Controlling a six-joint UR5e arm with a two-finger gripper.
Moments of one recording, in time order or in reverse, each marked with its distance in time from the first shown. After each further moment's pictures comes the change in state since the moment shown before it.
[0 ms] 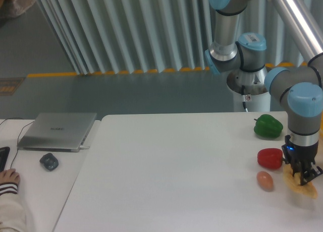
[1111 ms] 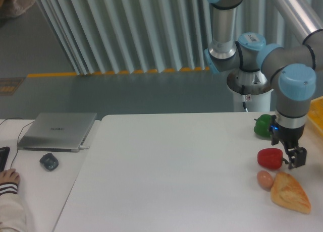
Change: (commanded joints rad) arm -0.072 0.101 0.086 -0.345 -0.038 0.107
